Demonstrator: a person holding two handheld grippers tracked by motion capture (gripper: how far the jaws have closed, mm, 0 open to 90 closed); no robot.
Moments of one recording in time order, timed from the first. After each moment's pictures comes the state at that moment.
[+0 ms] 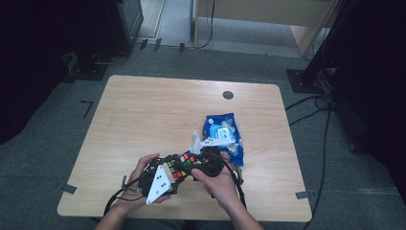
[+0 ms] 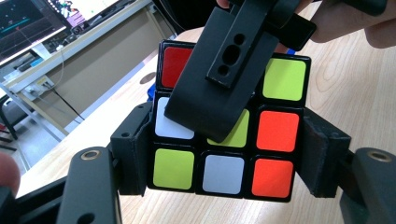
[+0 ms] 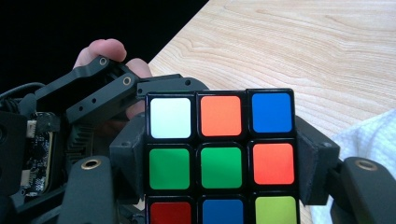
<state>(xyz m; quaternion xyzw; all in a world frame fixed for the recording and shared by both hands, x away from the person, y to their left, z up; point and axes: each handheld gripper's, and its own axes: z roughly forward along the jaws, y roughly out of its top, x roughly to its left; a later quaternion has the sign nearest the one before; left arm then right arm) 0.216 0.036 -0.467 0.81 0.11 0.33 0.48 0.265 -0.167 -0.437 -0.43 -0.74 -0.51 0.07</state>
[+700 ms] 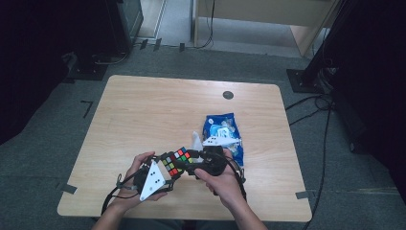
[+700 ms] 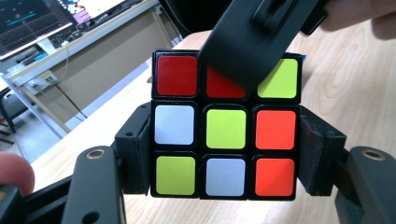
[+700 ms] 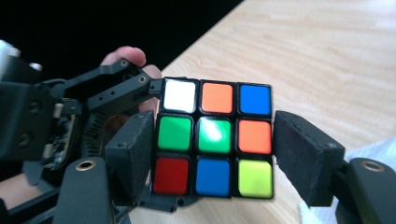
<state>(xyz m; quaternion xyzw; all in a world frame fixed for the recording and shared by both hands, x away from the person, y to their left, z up) 0.223 0.051 -0.460 0.80 0.13 0.32 0.50 0.264 -0.175 -0.425 -0.40 -0.74 -0.54 0.04</state>
